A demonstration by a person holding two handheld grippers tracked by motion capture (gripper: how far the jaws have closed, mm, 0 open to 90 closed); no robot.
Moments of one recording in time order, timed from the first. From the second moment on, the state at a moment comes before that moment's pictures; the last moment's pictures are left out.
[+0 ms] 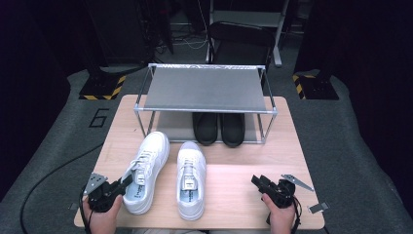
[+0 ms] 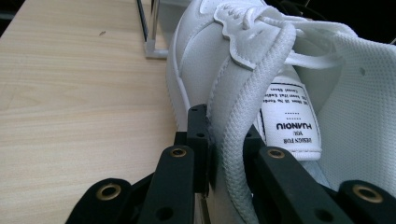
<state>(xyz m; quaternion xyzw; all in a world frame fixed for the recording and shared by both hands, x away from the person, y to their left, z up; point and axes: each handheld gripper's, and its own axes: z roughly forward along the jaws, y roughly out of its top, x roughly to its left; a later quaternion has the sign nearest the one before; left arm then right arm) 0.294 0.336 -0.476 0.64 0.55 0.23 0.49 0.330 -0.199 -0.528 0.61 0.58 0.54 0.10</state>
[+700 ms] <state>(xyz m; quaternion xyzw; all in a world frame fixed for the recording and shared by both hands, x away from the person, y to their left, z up) 0.286 0.340 -0.458 0.61 0.54 0.24 0.53 0.330 -0.202 -0.529 0.62 0.57 0.54 0.09</state>
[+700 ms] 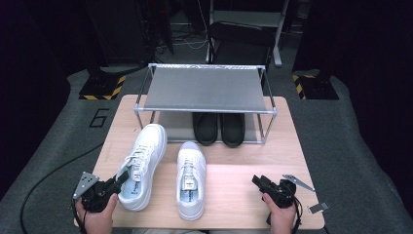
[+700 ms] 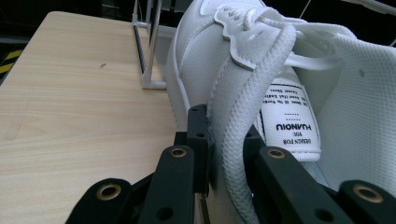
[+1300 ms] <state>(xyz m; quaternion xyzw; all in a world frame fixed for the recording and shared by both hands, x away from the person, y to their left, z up) 0.283 0.339 -0.441 0.60 0.52 0.25 0.55 0.330 -0.204 -0.530 0.63 0.56 0.54 0.08</state>
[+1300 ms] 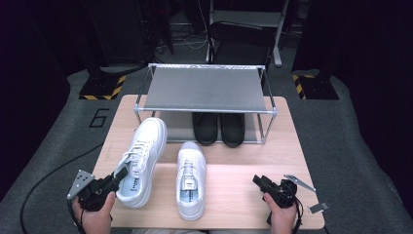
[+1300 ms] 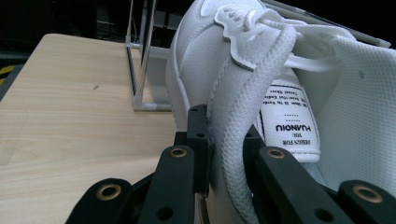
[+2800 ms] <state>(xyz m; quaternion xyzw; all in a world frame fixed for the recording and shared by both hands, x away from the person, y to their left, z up) 0.357 0.321 -0.366 0.57 0.47 0.28 0.61 0.331 -0.210 -0.532 0.63 0.55 0.55 0.07</state>
